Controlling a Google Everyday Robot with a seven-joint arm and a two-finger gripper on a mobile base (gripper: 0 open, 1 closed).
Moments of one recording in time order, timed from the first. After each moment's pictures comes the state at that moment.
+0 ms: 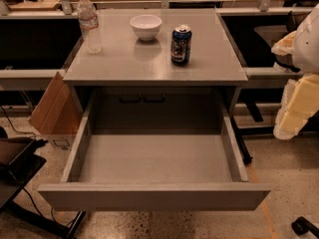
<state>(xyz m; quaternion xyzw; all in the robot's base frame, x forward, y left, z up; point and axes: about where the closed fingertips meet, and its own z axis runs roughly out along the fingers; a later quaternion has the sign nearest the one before) 0.438 -0.216 0.980 -0.60 0.78 -0.04 0.16</state>
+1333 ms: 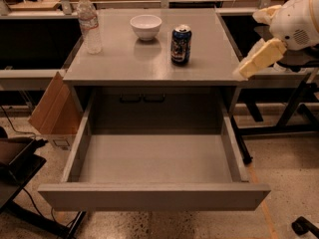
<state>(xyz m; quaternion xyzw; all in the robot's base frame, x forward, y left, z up) 0.590 -0.201 0.988 -0.54 0.73 0.07 0.41</state>
